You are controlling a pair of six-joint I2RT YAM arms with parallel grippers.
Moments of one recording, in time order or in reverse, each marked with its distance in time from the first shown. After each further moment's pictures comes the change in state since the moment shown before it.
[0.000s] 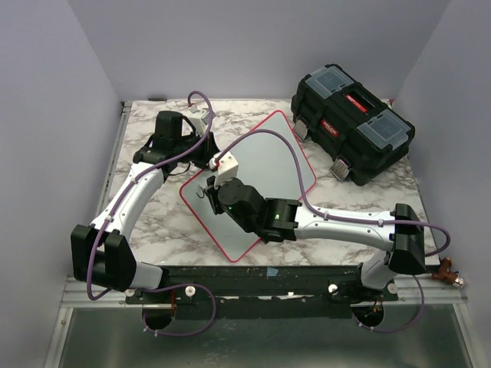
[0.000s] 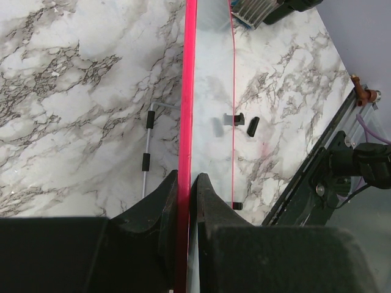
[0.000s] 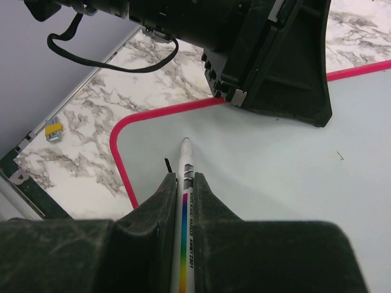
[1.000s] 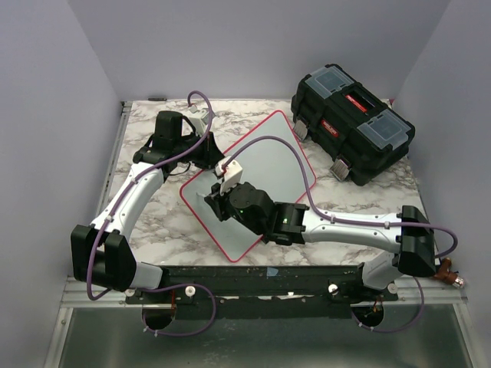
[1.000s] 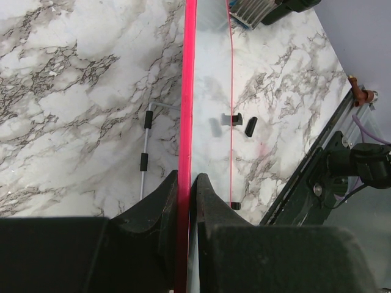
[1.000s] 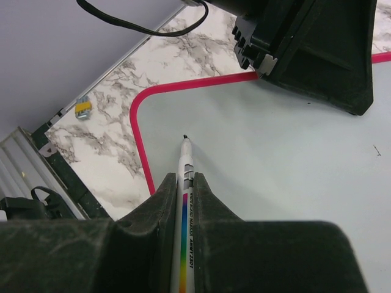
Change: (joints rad) left arm 0.000 0.000 0.000 0.001 0.004 -0.008; right arm -0.006 -0.057 -0.117 0.109 -0.142 -0.017
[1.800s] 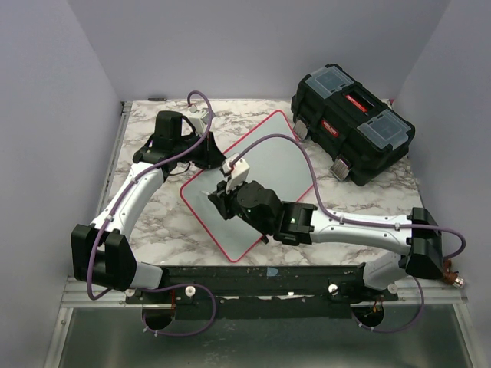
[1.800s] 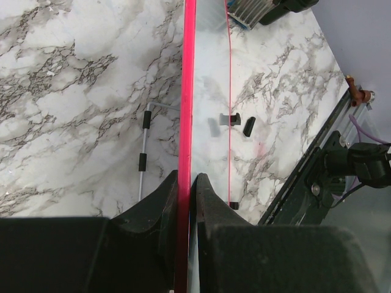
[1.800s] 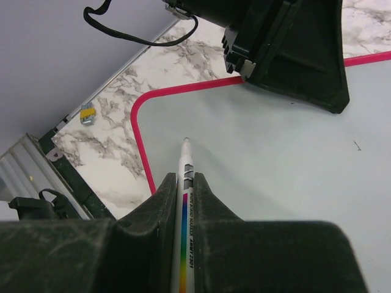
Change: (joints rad) left arm 0.003 0.003 0.000 0.002 0.010 -0.003; right arm 0.000 -0.070 -0.031 -0.014 0.014 0.014
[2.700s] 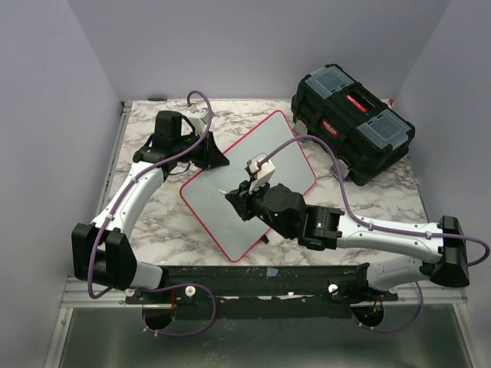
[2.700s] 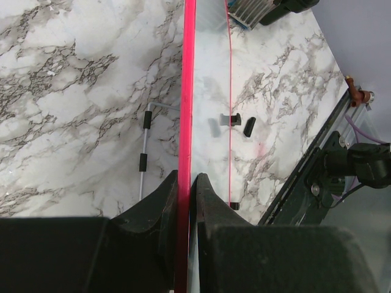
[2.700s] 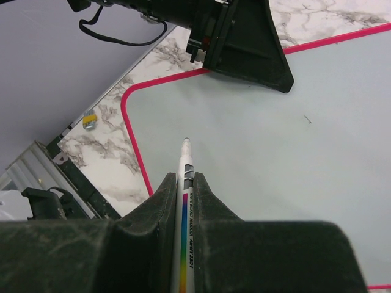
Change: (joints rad) left arm 0.005 0.007 0.000 0.004 0.006 0.000; right arm 0.000 -0.186 -0.113 -0.033 0.032 0.029
